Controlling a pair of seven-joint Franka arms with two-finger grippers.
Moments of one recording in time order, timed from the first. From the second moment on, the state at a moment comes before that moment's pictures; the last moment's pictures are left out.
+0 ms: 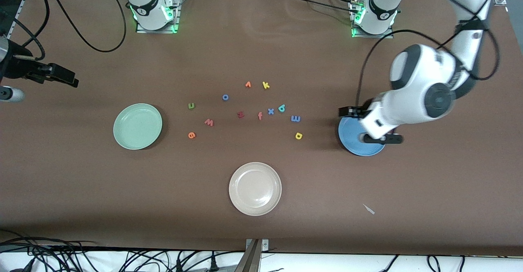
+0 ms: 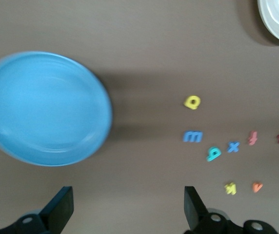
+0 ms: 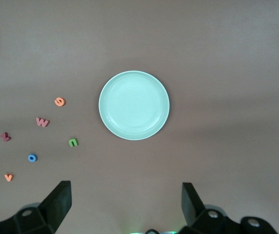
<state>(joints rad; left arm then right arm) -0.24 0.40 -0.11 -1.67 -0.22 1.86 -0.31 -0.02 0.12 0.03 -1.52 0.02 1.51 0.11</state>
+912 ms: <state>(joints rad) -0.44 0.69 -0.10 -1.66 -0.10 2.25 -0.50 0.24 0.32 0.05 -1.52 0.08 1.71 0.25</state>
